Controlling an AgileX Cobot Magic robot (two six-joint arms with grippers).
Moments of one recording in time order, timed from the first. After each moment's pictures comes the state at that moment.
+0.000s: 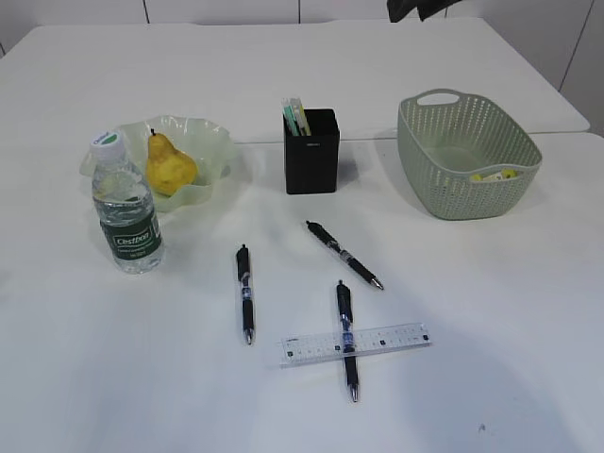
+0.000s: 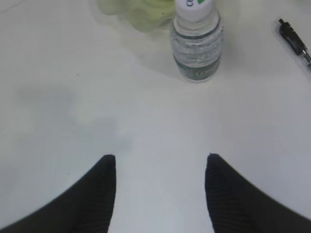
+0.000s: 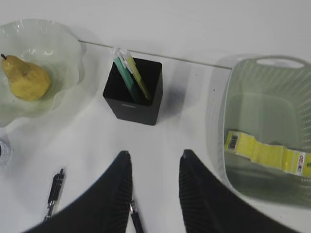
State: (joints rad) left arm -0.31 1.25 -1.10 0.23 0.93 -0.06; right arm 0.32 1.84 -1.91 -0.02 0.99 0.10
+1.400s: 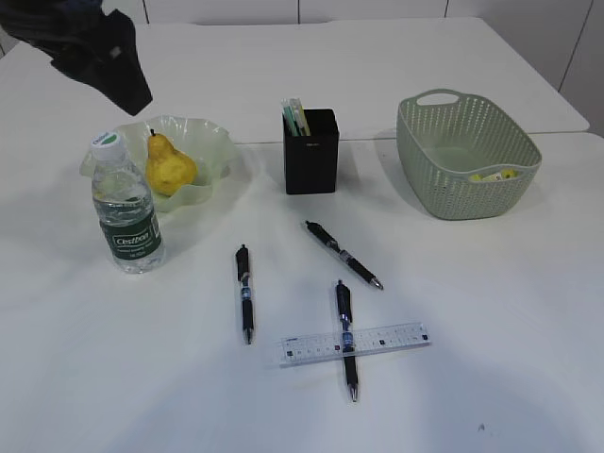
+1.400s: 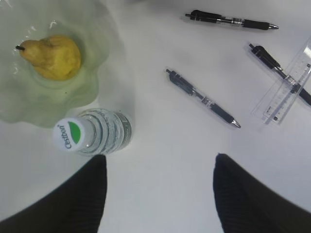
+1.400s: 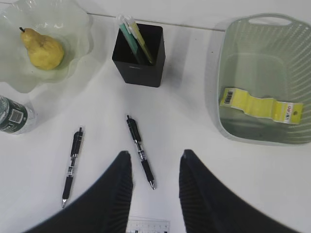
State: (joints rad) left arm -0.43 1.64 -1.68 -0.04 1.22 0.28; right arm 0.32 1.72 -1.96 0.00 1.26 0.14
